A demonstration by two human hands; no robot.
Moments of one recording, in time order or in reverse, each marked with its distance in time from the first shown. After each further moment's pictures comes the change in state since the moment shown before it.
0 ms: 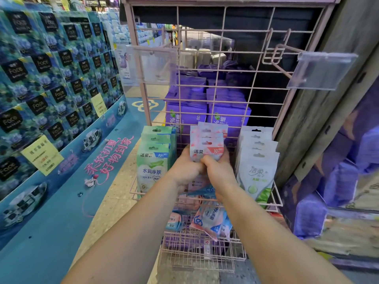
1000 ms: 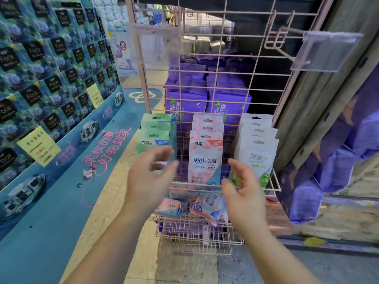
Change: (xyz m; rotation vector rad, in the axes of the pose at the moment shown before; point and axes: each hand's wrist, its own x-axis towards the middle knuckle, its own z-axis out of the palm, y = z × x) left_hand -0.103 -0.005 -0.037 0.252 0.528 0.317; right_hand -0.092 0.028 -0.048 -0.220 0.148 -0.283
